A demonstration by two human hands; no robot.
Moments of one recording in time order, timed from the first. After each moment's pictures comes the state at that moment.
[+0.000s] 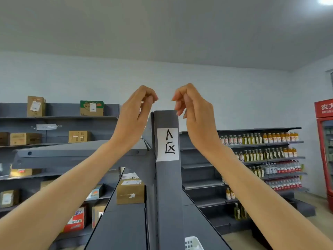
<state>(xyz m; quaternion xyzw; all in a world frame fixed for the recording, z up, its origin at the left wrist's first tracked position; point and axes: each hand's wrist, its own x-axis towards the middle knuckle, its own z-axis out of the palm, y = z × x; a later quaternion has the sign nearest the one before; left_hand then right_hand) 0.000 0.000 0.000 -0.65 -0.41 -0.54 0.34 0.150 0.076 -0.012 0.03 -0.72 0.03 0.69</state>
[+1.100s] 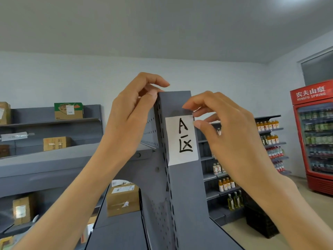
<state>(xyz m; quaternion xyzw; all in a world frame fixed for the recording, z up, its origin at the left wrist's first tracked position) -0.027 0.015 -0.015 -0.72 -0.36 -0.56 0.20 0.139 0.083 -0.061 -0.16 -0.74 -0.10 0.65</state>
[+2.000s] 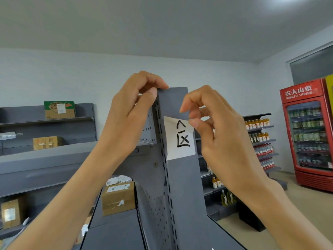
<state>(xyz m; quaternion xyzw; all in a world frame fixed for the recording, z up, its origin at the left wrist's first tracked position) -0.026 0.014 -0.016 -0.72 -0.35 -0.55 0.21 0.134 0.062 -0.074 -0.09 -0.75 -0.01 0.66</state>
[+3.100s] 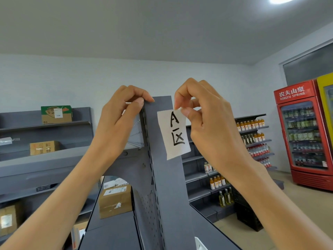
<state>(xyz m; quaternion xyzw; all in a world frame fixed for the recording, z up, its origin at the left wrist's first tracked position) -0.022 0.010 -0.019 -0.71 -0.38 -0.55 0.21 0.156 0.049 -0.048 -0.14 -0.74 -0.03 0.66</state>
